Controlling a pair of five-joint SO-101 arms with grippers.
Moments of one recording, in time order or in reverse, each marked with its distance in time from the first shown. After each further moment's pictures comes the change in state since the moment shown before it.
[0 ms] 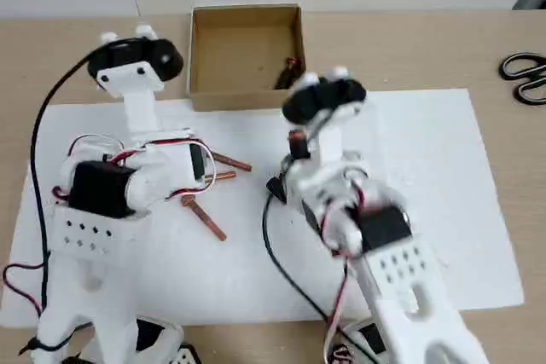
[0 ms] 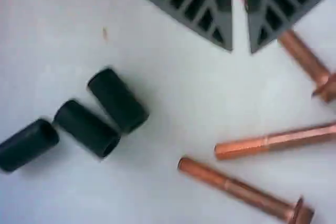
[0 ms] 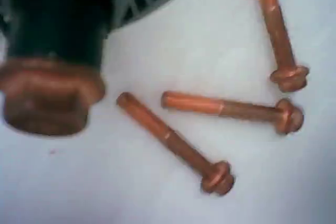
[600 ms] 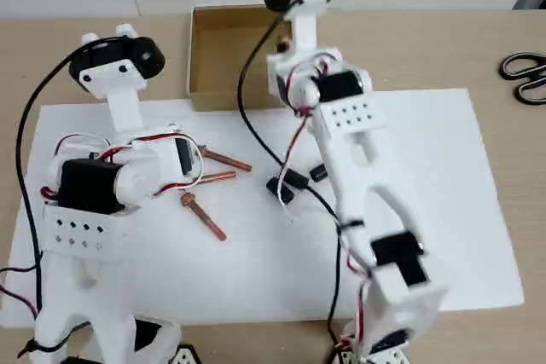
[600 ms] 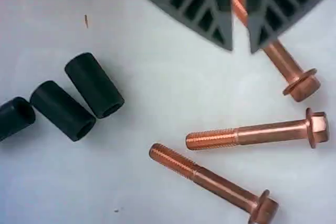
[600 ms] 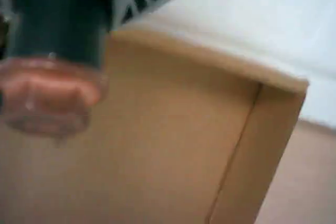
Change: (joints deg) left arm -3.9 0.5 -0.8 0.4 0.0; right arm 4.9 57.5 -55.1 -6.7 2.5
